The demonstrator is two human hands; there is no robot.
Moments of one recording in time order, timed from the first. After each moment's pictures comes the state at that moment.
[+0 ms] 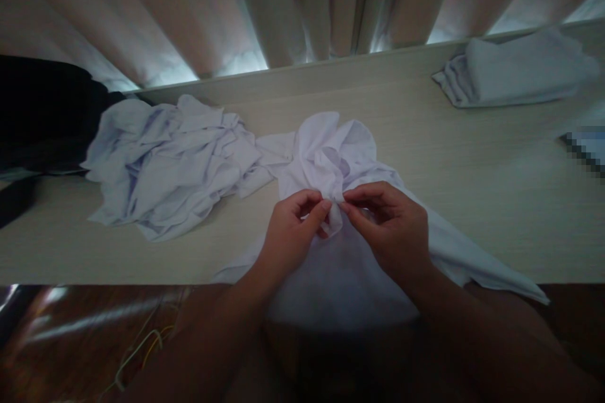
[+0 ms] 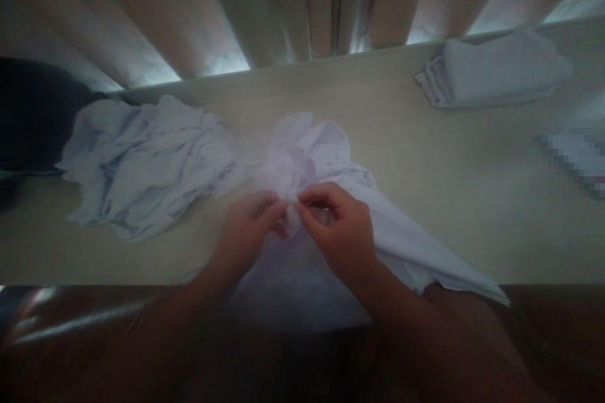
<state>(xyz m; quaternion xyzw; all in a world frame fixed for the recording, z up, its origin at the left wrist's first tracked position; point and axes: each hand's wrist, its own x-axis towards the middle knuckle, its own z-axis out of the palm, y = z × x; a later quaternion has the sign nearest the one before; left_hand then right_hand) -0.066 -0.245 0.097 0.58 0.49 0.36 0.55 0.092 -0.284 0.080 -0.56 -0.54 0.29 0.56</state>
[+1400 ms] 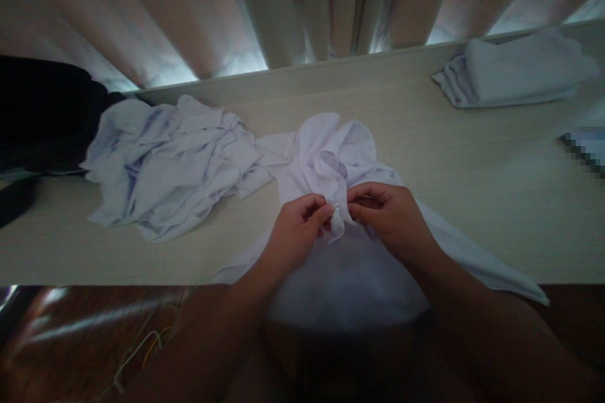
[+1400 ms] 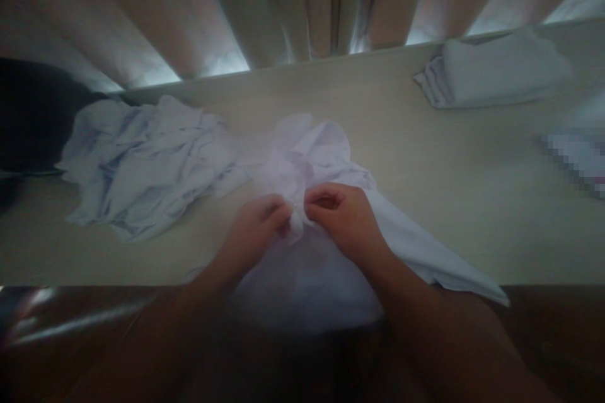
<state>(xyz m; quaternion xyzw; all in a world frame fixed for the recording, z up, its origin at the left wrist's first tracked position) -0.064 -0.240 0.092 0.64 0.49 0.28 0.52 0.115 -0.266 0.073 -0.56 -0.48 0.48 0.48</state>
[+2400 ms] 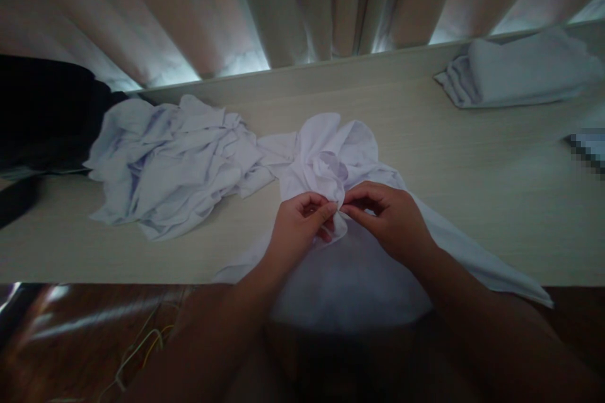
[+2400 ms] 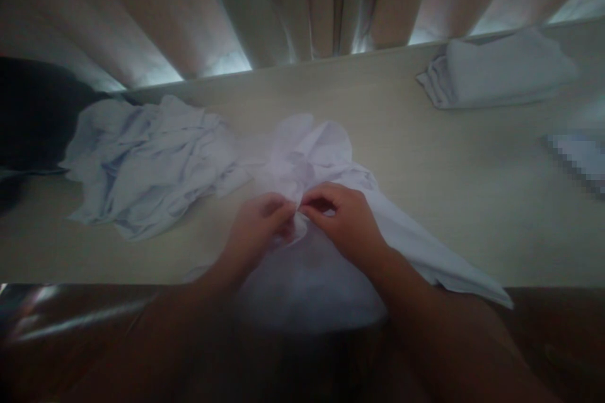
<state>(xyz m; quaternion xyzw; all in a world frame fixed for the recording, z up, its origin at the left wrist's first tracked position) -0.060 -0.241 0.082 0.53 0.52 0.31 0.58 0.117 -0.266 0.078 -0.53 -0.66 0.31 0.43</state>
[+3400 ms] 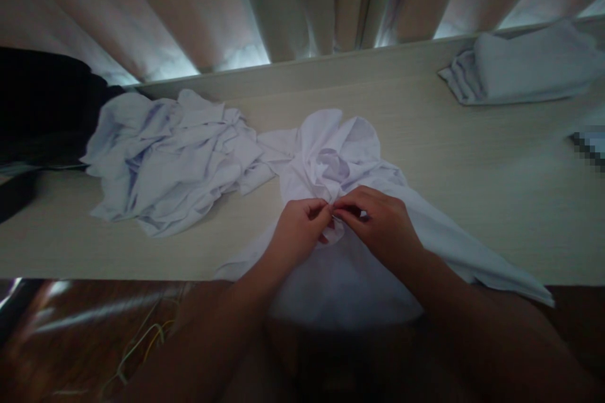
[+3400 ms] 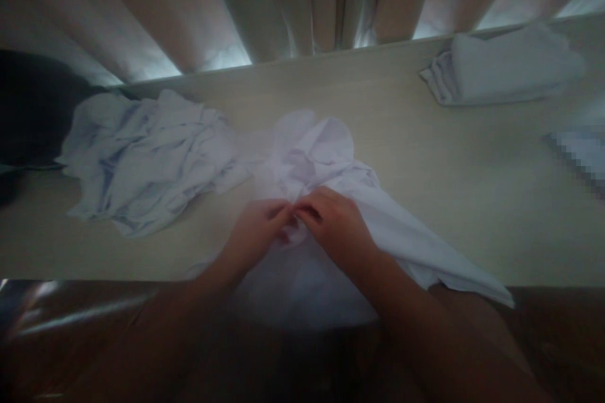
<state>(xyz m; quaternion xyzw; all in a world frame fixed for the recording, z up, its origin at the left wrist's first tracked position) -0.066 -0.240 0.076 0.62 0.52 0.23 0.55 0.104 -0.269 0.064 -0.53 -0.74 0.19 0.37</state>
